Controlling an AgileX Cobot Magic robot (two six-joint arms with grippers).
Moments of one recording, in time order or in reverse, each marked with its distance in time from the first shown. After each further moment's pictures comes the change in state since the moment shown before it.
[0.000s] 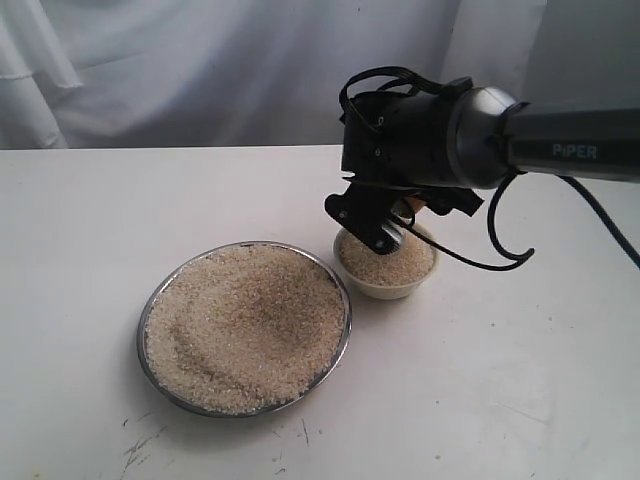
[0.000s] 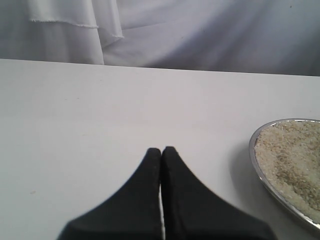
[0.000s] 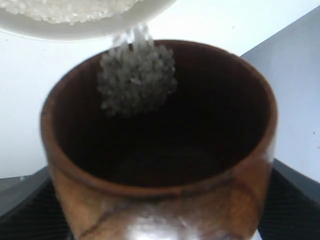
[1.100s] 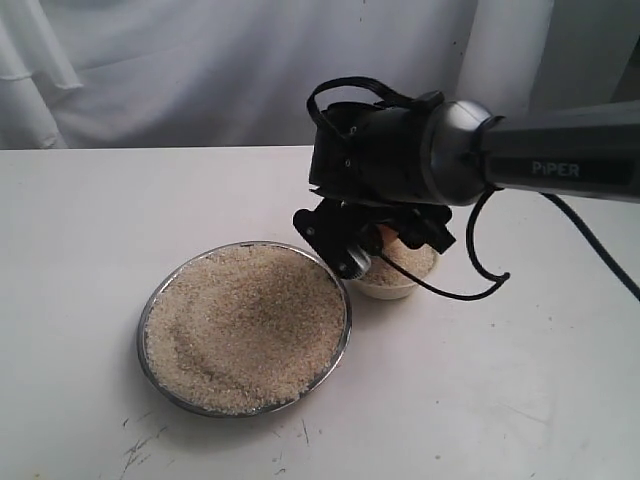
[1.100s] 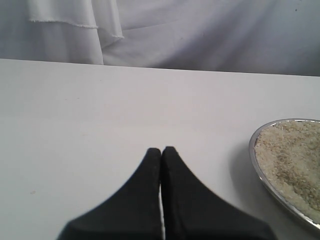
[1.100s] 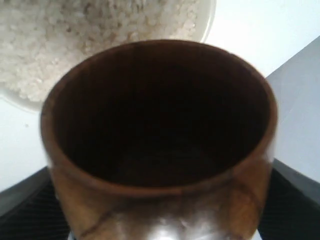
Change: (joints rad) left arm 0.000 0.000 0.000 0.000 0.000 0.000; right arm 0.074 -0.004 0.000 0.160 0.052 0.079
